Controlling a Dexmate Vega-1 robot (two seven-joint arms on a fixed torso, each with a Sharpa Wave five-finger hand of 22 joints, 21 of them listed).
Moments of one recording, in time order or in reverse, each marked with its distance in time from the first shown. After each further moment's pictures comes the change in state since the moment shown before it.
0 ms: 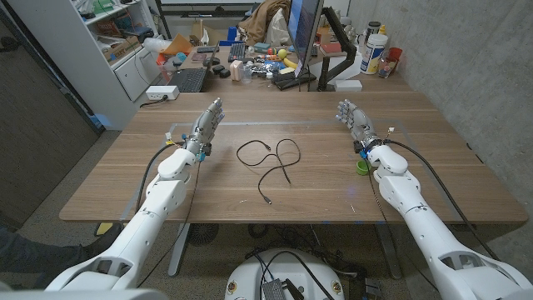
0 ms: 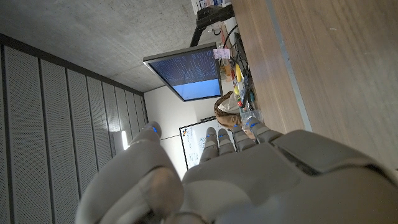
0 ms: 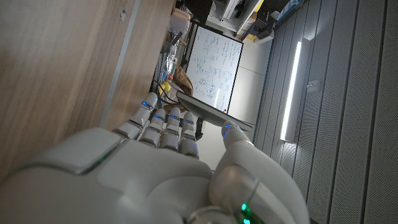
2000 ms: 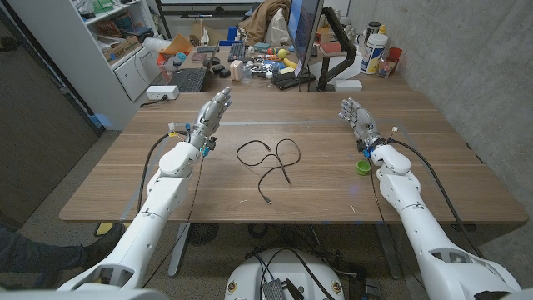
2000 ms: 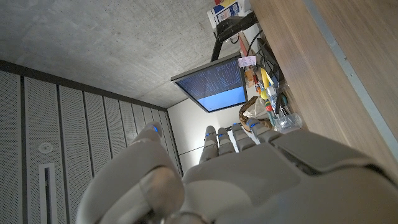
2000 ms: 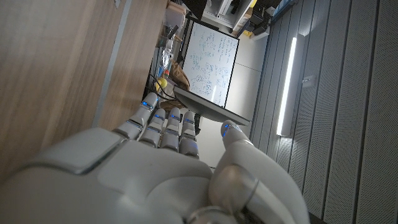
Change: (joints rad) left arm 0.049 -0.029 -0.035 -0.156 0.142 -0.026 -0.030; left_hand 0.007 0.007 0.000 0.000 0.005 0.016 -0.002 0.008 0.000 0.009 -0.001 0.000 0.000 0.009 0.001 0.004 0.000 0.000 0.000 -0.016 0.004; right arm 0.027 0.082 0.115 0.059 -0.086 0.031 0.099; right_hand 0.004 0.004 0.000 -0.008 0.000 0.005 -0.005 0.000 0.000 0.004 -0.004 -0.008 0.000 0.005 0.005 0.000 0.000 0.014 0.000 -0.033 0.005
